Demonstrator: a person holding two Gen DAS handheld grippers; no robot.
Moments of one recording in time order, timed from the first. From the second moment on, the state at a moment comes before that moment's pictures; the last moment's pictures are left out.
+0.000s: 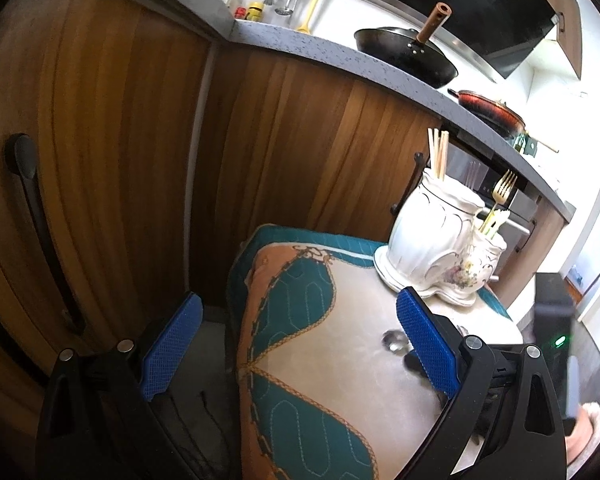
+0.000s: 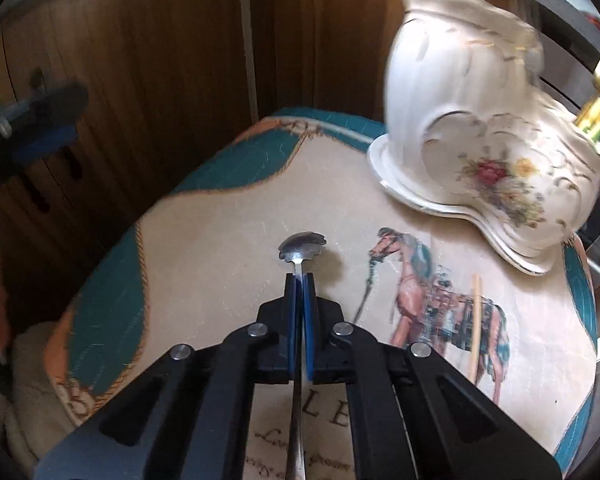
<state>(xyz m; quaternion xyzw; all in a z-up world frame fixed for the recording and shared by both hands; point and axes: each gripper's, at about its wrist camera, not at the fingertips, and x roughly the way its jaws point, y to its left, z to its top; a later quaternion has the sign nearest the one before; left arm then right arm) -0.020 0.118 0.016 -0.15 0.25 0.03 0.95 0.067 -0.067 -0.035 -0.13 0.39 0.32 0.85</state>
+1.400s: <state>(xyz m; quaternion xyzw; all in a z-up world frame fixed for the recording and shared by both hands) 0.095 -0.115 -0.039 0.08 0.53 -0.14 0.83 0.039 -0.282 0.075 0.09 0.19 0.29 0.93</state>
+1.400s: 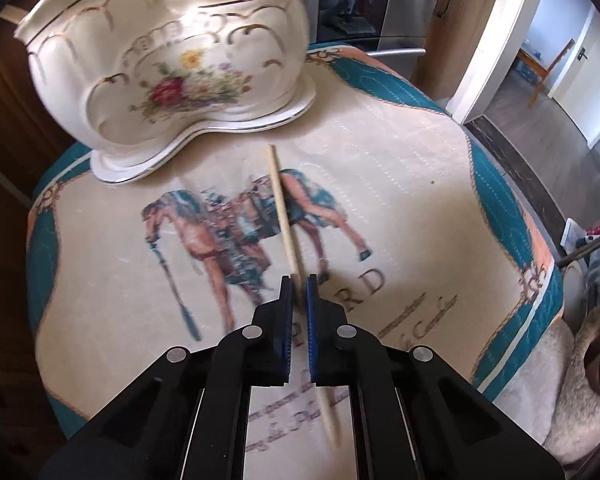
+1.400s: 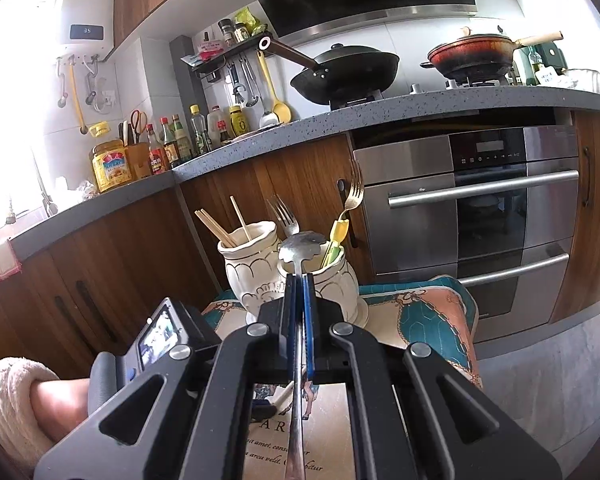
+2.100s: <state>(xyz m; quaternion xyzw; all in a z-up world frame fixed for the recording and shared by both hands) 0.067 -0.022 0.091 -0.05 0.19 -0.15 0.97 0.093 -0.237 0.108 0.09 0.13 0.24 0.96</state>
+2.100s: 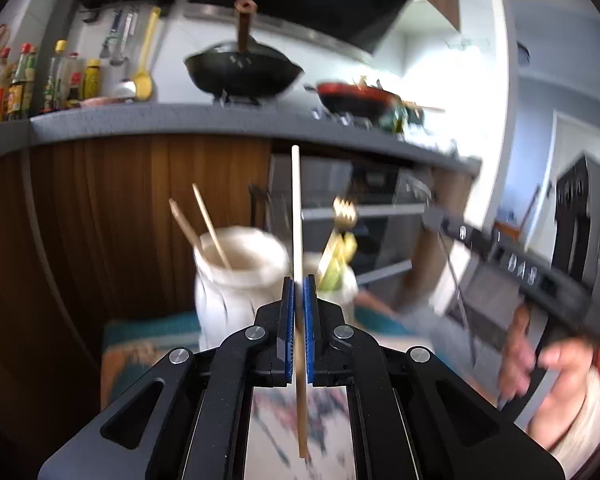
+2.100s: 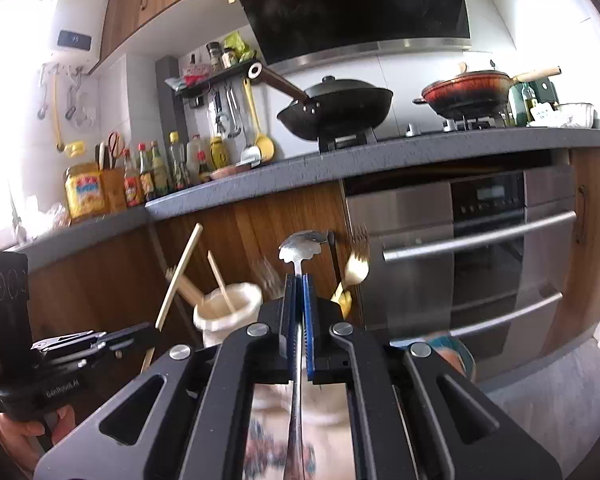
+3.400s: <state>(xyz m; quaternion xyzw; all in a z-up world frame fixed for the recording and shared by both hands) 0.164 -0.041 0.089 0.02 0.10 -0.06 0.99 0.188 -0.185 0.092 0.11 0.03 0.17 0.98</state>
